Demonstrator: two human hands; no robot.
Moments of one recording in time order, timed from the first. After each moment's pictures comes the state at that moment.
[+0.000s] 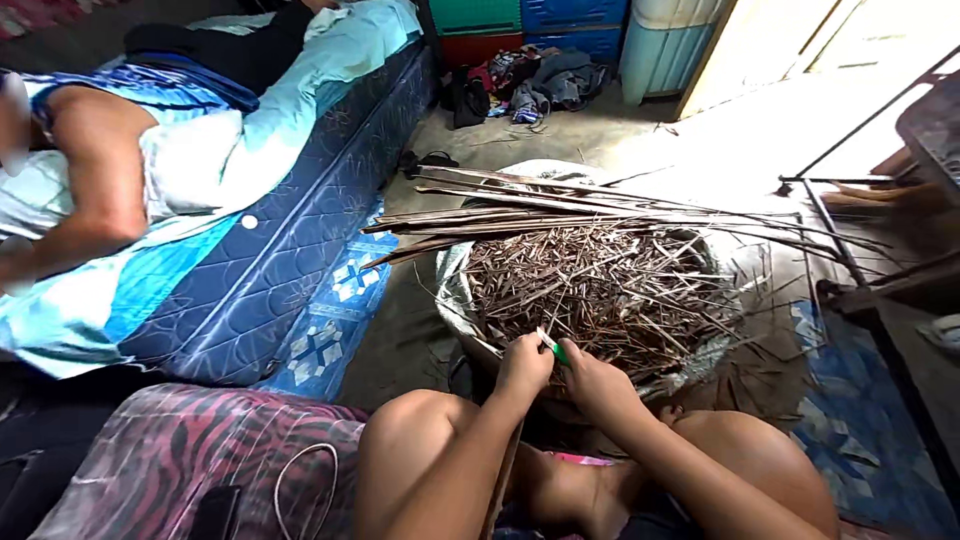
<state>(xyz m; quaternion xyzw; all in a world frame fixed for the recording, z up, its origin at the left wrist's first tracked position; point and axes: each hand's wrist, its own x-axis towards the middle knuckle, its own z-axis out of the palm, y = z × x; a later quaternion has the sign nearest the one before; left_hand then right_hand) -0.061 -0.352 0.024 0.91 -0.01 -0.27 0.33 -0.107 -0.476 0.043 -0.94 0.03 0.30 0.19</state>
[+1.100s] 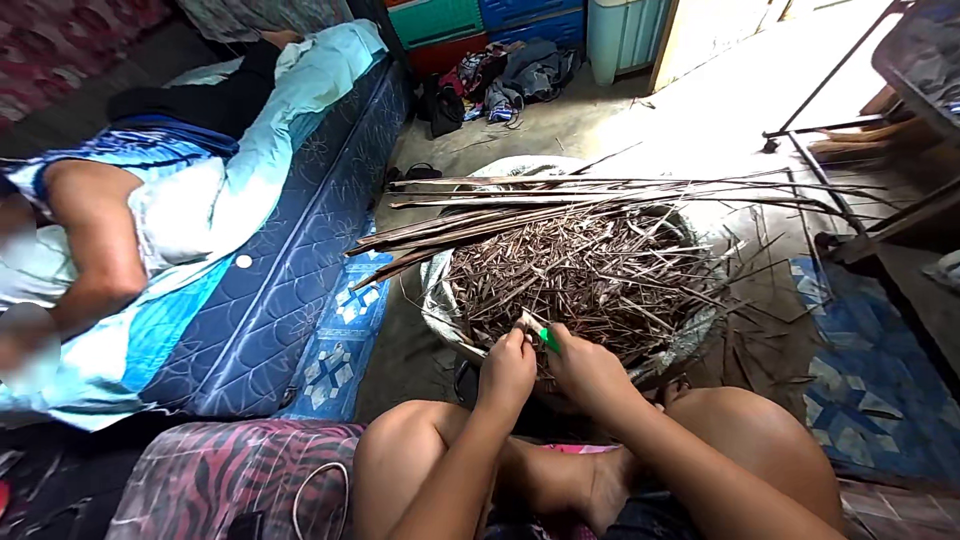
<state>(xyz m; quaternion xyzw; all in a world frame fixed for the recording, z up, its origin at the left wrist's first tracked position) -0.083 -0.366 0.042 0.95 -0.04 -0.16 0.27 -0.110 -0.499 0.068 -0.92 0.06 0.26 0.29</state>
